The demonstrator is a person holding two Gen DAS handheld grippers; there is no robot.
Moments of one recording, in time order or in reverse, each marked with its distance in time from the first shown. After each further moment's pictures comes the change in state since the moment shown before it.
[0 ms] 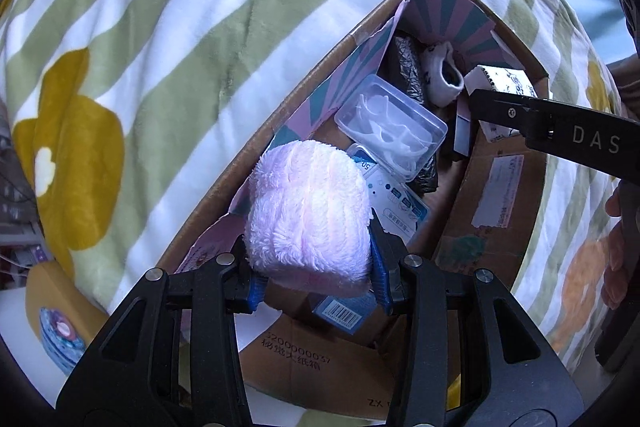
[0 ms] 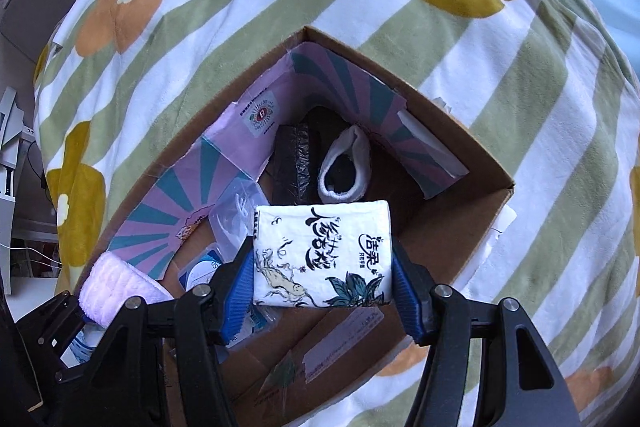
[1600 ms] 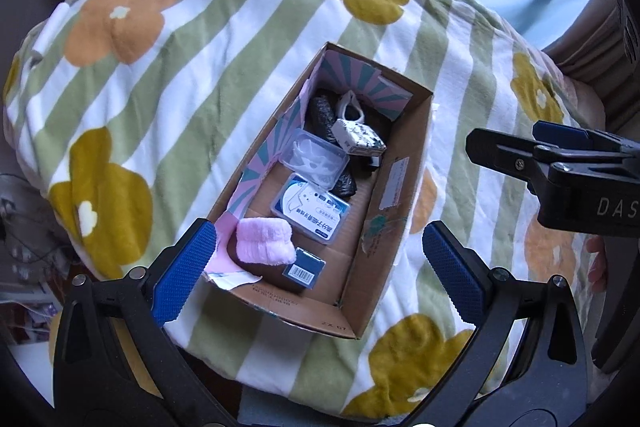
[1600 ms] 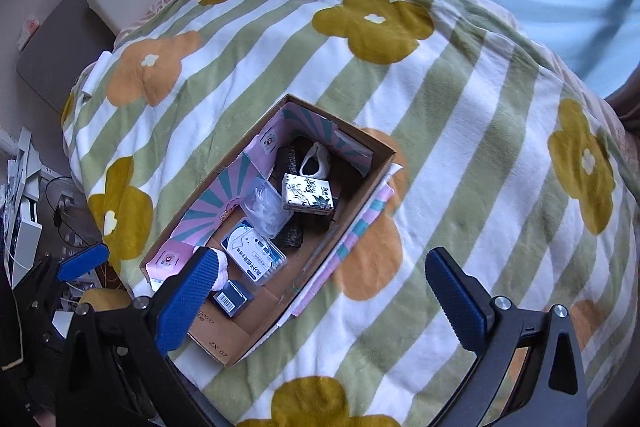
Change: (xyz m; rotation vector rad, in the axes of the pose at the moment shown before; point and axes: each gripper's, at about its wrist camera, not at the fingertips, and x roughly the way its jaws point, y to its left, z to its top) left arm -0.144 -0.038 -0.021 0.200 -0.162 -0.091; right arm -0.169 -0.002 -0.076 0.141 -0.179 -0.057
